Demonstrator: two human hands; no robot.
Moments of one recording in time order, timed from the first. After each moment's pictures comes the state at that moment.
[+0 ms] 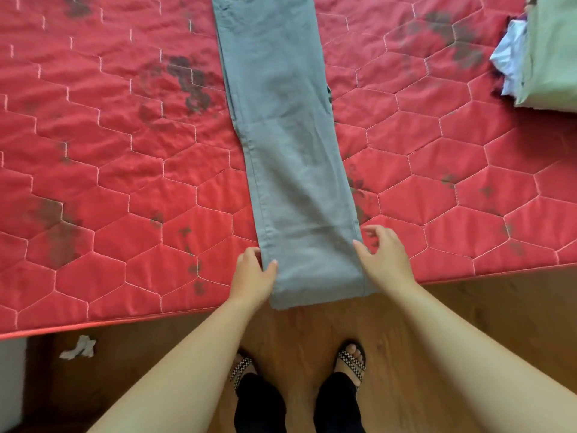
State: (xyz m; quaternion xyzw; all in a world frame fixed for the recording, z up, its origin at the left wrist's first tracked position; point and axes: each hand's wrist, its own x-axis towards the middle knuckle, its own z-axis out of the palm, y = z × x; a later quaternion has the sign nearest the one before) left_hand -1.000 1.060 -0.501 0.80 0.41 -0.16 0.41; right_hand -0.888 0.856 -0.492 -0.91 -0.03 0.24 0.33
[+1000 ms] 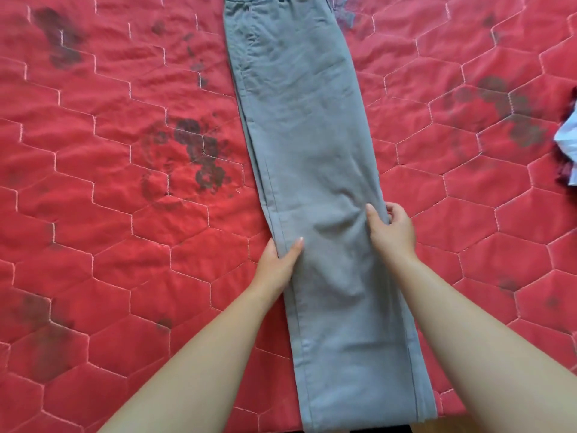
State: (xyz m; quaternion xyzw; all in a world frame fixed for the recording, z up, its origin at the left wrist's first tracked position) left_hand -0.813 1.162 -0.527 0.61 0.42 -0.08 0.67; right_hand -0.690 1.004 -0.530 -0.86 0.14 0.18 0.45
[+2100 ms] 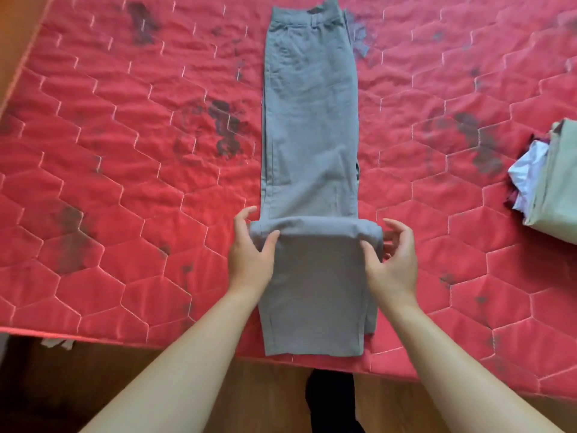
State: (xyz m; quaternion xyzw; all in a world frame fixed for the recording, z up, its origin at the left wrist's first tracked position) left_hand -0.880 1.088 -0.434 0.74 0.43 0.16 0.49; right_hand -0.773 0.911 -0.434 -0.84 -0.04 0.12 0.53
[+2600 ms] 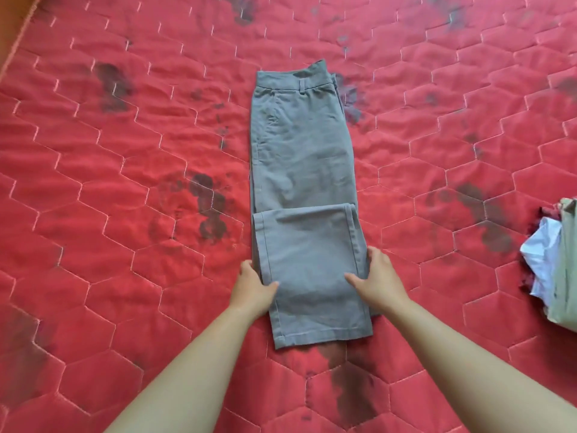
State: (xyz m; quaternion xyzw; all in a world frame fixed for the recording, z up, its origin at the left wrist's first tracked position) left_hand -0.751 1.194 -0.490 0.73 0.49 -0.18 0.44; right_hand -0.616 1.003 -0.488 -0.91 -0.08 0.34 0.24
